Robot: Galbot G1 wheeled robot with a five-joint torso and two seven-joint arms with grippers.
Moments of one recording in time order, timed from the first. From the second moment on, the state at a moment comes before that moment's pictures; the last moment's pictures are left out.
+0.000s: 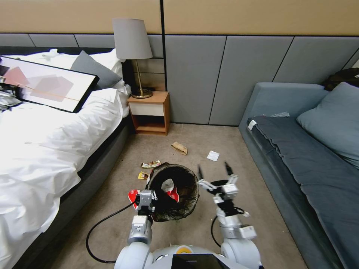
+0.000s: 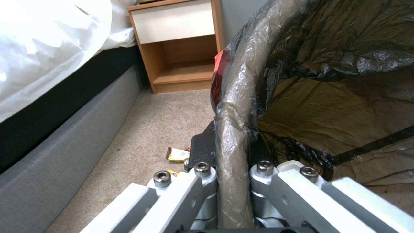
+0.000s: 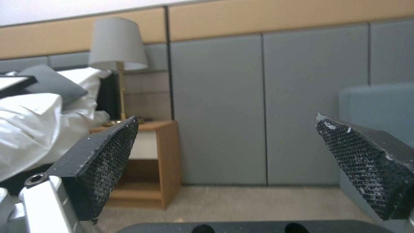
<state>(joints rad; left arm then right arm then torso) 1.80 -1.50 -0.26 -2.33 0.20 0.23 -0.25 -1.84 1.61 0.39 2.28 -0.07 0.42 0.04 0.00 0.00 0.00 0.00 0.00</state>
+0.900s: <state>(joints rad) 1.80 -1.50 -0.27 -2.34 0.20 0.23 -0.26 -1.84 1.61 0.46 2.20 -0.04 0.48 0.04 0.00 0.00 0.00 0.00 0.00</state>
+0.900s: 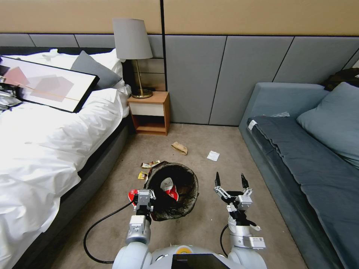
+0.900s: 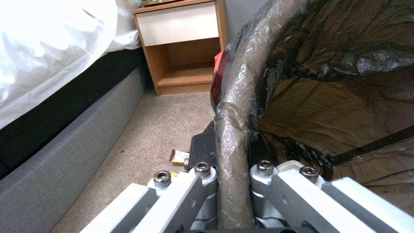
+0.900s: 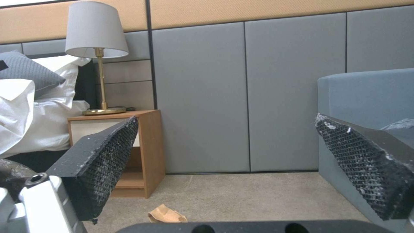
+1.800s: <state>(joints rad) 1.81 -1.50 -0.26 -2.34 0.20 0.23 -0.26 -1.83 1.61 0.47 2.21 -0.03 0.47 0.04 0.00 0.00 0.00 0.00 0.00</state>
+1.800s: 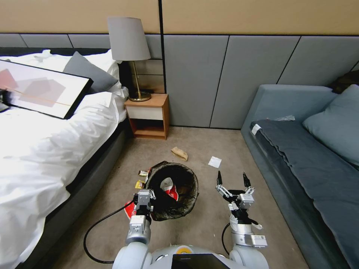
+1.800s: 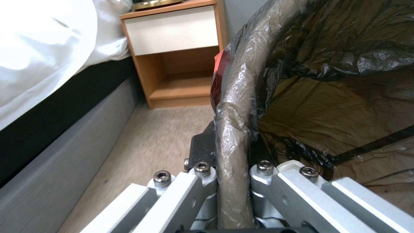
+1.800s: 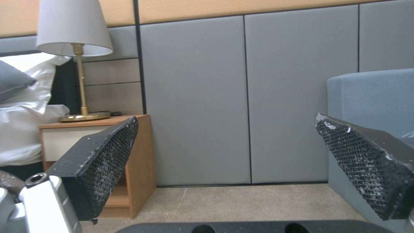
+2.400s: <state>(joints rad) 1.81 -1.50 -0.26 -2.34 0.20 0.23 -0.26 -1.83 1.61 0.47 2.20 -0.03 0.47 0.04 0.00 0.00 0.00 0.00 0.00</state>
